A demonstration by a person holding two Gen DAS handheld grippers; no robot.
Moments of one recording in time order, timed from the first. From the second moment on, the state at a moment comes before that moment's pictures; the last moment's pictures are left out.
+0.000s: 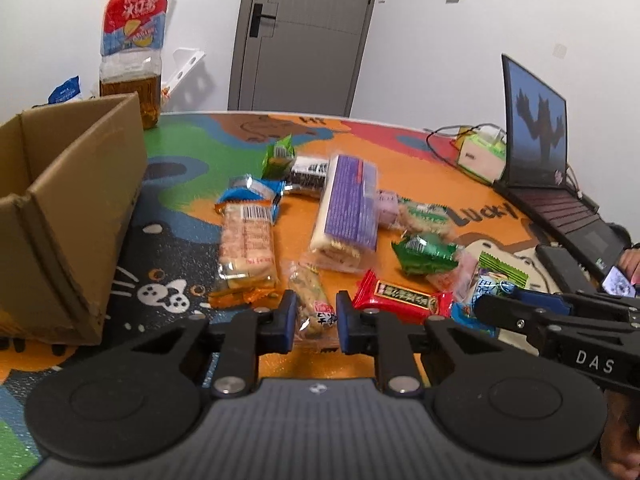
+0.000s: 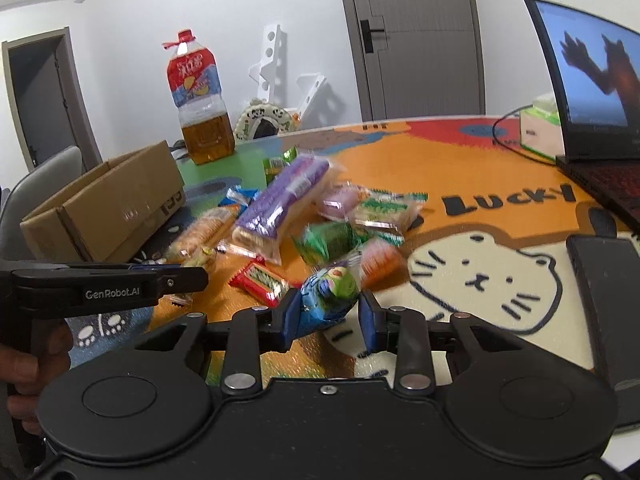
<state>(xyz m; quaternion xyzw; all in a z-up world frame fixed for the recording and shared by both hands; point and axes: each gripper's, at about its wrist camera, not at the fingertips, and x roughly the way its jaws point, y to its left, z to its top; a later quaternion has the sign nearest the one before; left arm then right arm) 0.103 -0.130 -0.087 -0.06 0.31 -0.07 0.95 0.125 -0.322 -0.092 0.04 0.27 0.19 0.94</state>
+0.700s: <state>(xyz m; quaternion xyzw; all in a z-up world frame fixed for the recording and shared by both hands) 0.077 -0.088 -0.029 -0.08 0.23 -0.05 0.97 0.124 -0.284 -0.049 0.03 0.22 0.24 0.95</state>
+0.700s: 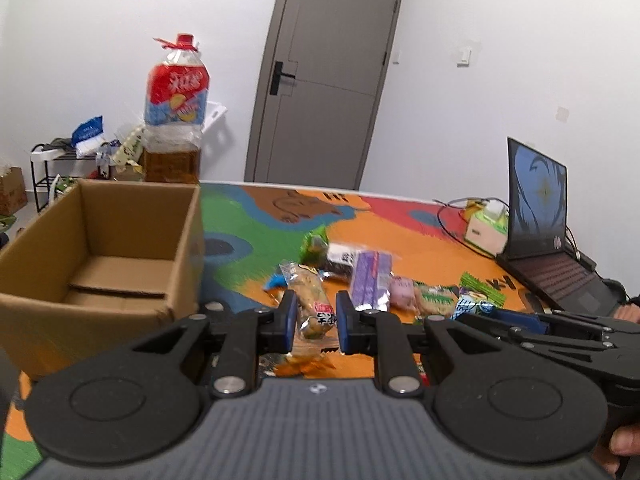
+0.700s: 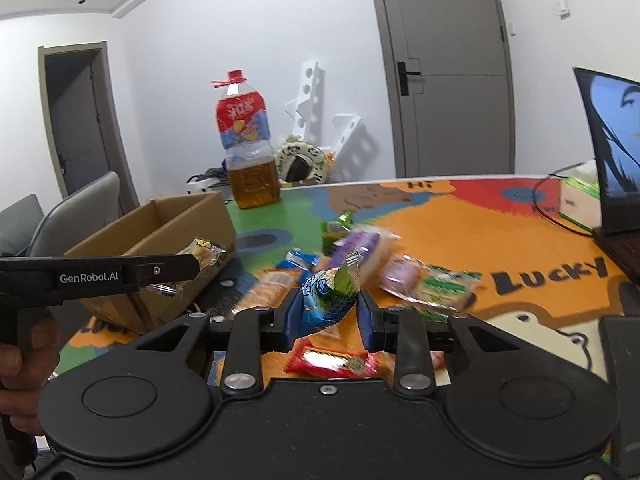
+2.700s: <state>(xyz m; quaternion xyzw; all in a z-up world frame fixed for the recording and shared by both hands) 0.064 0.065 -0.005 -0.16 0.20 0.10 0.96 0.161 -0.119 -0.005 0.04 0.20 0.39 0.90</state>
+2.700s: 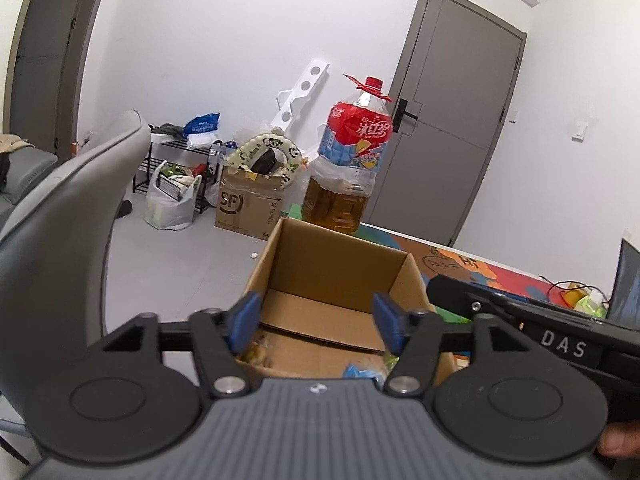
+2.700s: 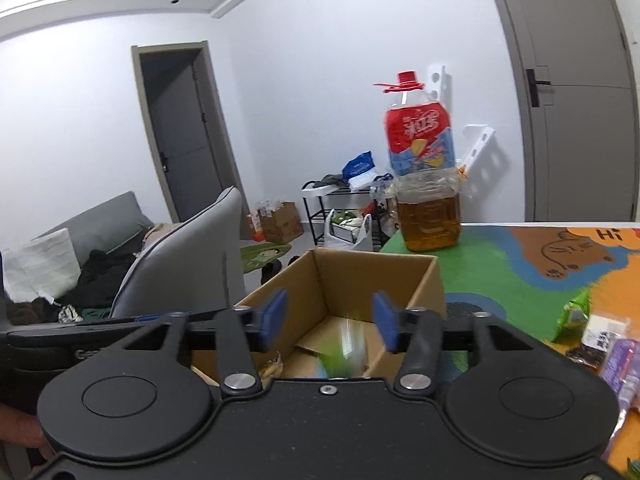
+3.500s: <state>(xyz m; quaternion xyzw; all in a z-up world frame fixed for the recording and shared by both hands) 0.066 -0.014 -0.004 -0.13 0.20 0.02 0.97 0.151 -0.242 -0.012 0.08 0.20 0.28 0.94</state>
